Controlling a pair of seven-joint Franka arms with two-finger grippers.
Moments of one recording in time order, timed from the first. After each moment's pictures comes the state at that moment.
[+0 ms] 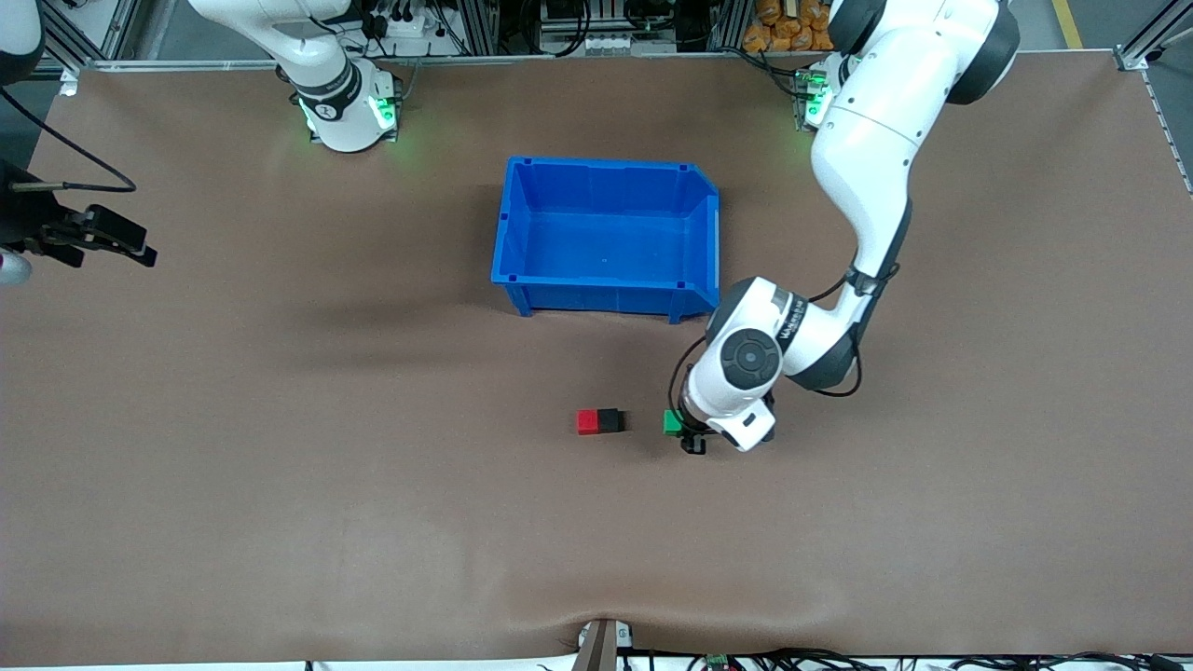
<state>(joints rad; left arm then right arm) -0.46 0.90 -0.13 -1.32 0.01 2.26 -2.08 0.05 -0.07 -0.15 -1.72 0.01 1.63 -0.08</state>
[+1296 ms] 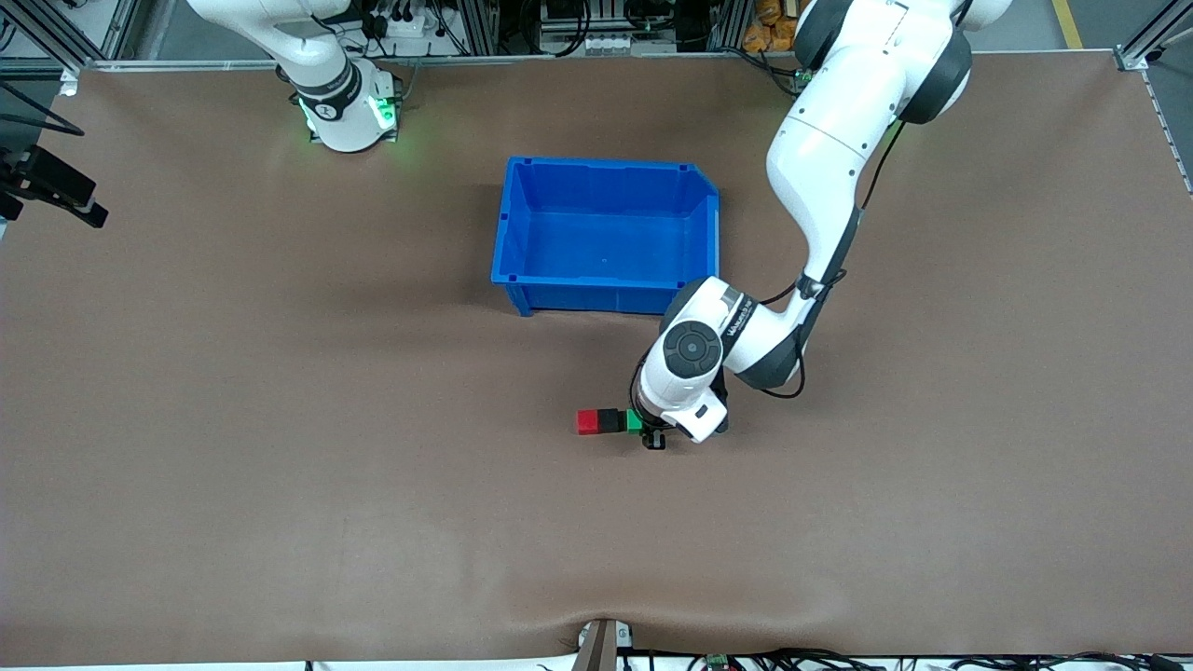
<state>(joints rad) -0.55 0.99 -0.09 -1.20 0.01 2.28 -2.18 0.09 -0.06 -0.14 -1.52 0.00 1.48 0.06</state>
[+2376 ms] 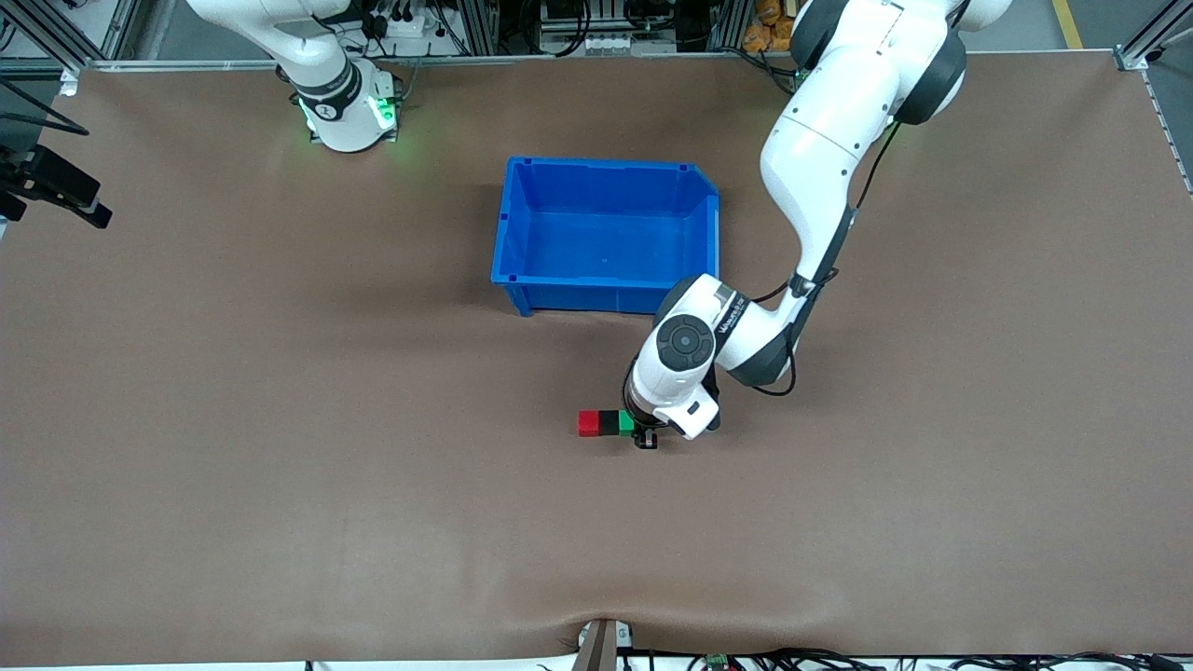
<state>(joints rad) -0.56 1.00 -0.09 -1.20 0.01 2.32 -2.20 0.10 -0.06 -0.14 -1.51 0.00 1.48 0.07</state>
